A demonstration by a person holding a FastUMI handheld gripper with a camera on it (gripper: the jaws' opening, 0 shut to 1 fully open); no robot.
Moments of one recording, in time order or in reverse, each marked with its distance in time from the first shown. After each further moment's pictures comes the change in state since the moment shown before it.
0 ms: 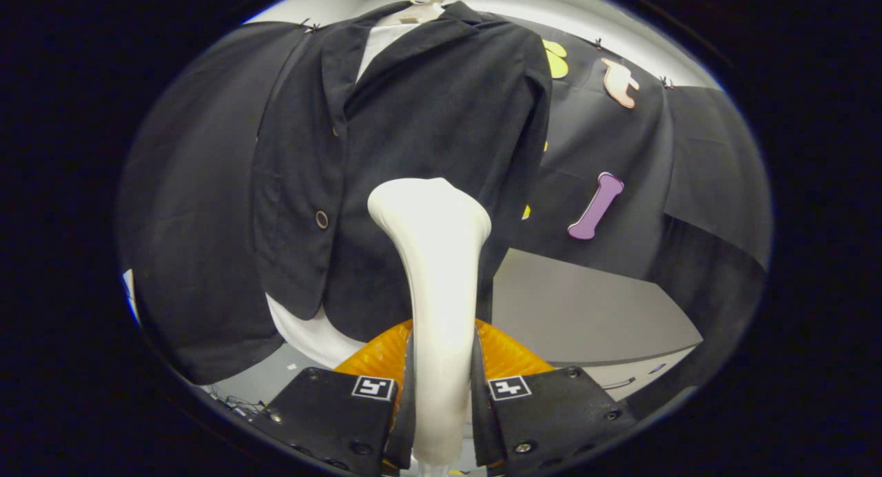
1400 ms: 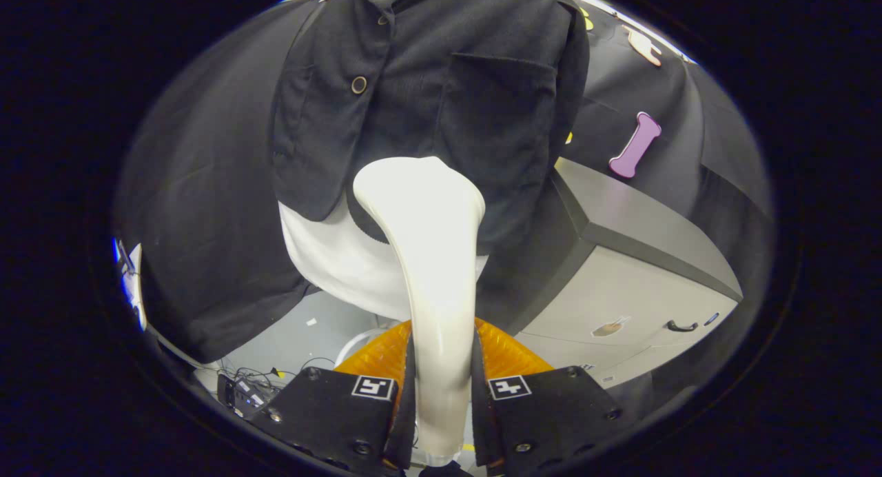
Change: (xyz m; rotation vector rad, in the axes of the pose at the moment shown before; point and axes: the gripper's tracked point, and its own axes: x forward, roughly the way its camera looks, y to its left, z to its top) arm 0.040 0.027 -0.110 0.005 0.200 0.107
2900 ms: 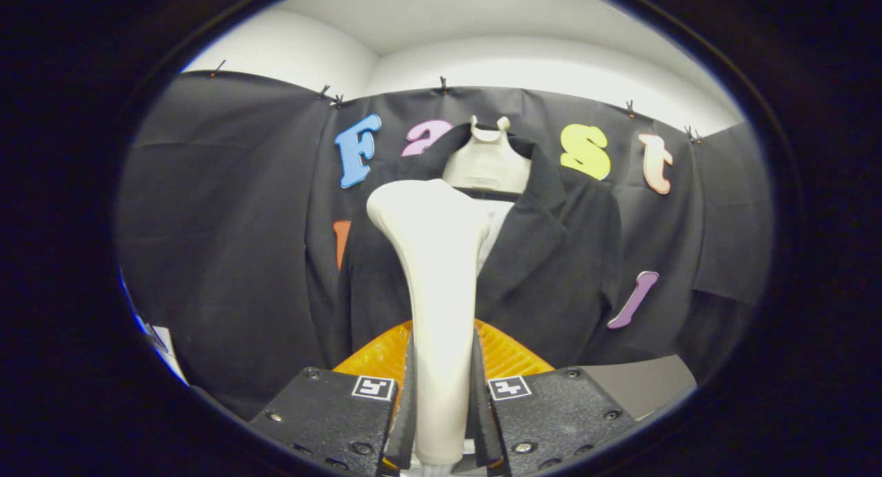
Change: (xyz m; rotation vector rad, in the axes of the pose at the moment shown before) arm -0.190 0.105 0.366 -0.028 -0.556 0.051
